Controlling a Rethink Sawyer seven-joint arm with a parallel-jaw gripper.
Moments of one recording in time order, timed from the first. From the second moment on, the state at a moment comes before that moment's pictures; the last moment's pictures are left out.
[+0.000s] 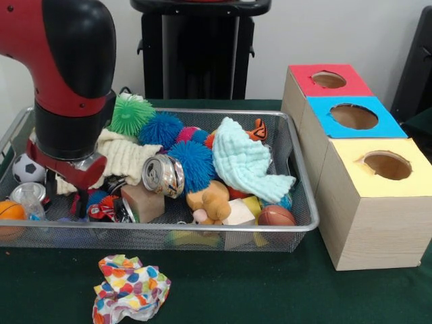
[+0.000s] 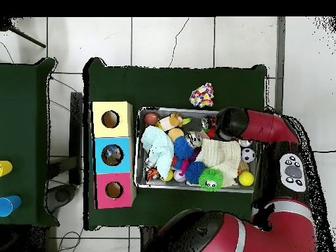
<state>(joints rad) -0.45 -0.32 -0.04 1.15 -0.30 0.70 1.99</state>
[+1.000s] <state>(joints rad) -0.55 -0.35 0.10 1.02 -0.37 0.98 1.80</state>
